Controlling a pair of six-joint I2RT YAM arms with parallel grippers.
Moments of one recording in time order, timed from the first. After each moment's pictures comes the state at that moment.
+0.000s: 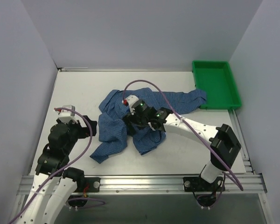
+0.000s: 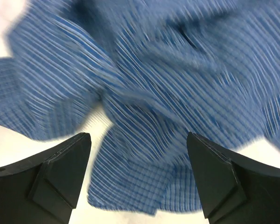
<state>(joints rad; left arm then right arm) -0.29 0.46 0.67 -0.52 -0.10 -0.36 0.93 1.67 1.28 -0.42 0.13 0.06</state>
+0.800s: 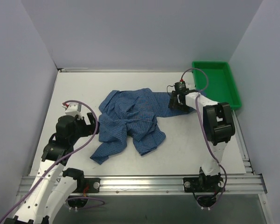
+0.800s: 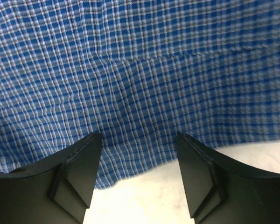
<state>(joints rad) -0.24 0.65 0.67 -0.51 -0.04 -0.36 0.24 1.94 1.28 -0.41 0.21 0.43</state>
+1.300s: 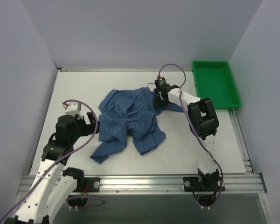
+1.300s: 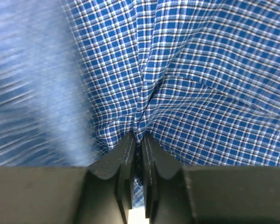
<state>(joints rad) -0.24 0.64 0.67 -0.51 -0.04 -0.36 0.39 2.14 1.54 -0.44 0.10 0.45</state>
